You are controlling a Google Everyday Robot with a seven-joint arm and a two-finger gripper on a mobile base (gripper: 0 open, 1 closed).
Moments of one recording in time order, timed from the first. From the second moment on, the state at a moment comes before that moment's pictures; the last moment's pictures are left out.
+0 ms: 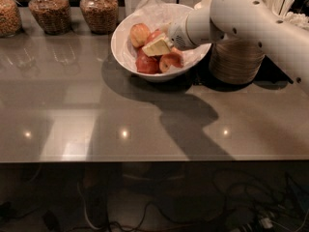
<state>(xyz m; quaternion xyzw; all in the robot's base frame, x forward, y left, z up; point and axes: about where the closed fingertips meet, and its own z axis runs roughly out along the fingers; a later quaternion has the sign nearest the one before) 0.713 -0.026 0.919 -0.46 0.73 0.12 0.48</state>
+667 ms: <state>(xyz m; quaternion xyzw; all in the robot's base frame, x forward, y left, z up) 0.709 -0.027 0.924 -0.47 0.73 0.12 0.49</state>
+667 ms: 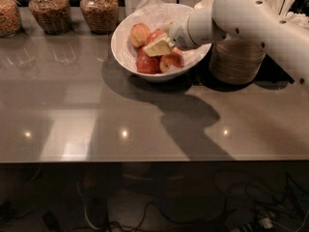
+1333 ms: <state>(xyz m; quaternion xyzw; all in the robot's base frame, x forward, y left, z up) 0.699 -0.034 0.959 -0.49 0.69 0.11 0.53</state>
